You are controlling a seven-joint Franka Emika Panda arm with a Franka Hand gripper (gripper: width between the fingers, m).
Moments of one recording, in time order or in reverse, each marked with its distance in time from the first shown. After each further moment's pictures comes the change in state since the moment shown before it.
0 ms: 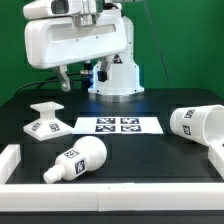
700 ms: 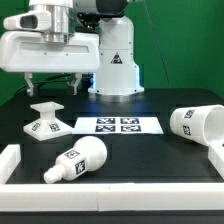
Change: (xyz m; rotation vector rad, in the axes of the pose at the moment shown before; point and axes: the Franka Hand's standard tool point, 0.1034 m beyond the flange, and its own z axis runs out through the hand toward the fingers) arm -0.093 0.006 0.025 -0.175 -0.024 0.181
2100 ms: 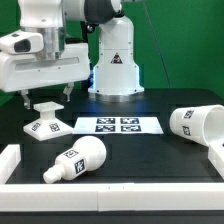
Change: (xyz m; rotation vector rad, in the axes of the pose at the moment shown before) arm -0.063 -0.009 0.031 0.131 -0.135 -0.041
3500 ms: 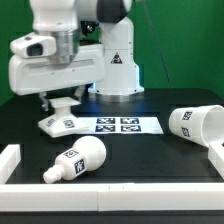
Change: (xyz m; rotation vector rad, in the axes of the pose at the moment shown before) arm 0.061 -0.030 -0.014 0.031 -0.026 0.152
